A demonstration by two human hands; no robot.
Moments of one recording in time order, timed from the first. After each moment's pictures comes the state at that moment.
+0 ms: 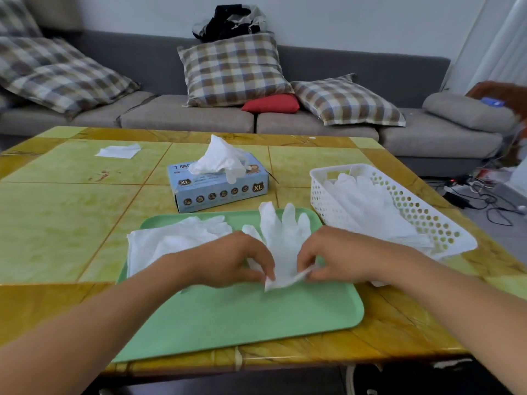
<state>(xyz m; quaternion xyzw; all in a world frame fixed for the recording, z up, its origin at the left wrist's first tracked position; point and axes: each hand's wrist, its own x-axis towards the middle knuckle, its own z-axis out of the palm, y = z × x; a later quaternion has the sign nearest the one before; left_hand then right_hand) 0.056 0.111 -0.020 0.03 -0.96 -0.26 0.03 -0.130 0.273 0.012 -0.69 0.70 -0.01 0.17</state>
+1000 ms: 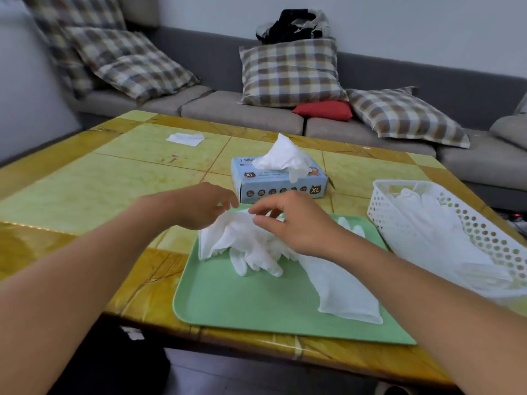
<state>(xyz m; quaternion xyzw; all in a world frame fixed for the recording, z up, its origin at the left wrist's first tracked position) 0.155 0.010 0.017 0.30 -0.94 -0.14 -0.03 -0.009 0.167 0.027 -0.67 0.68 -0.26 0.13</state>
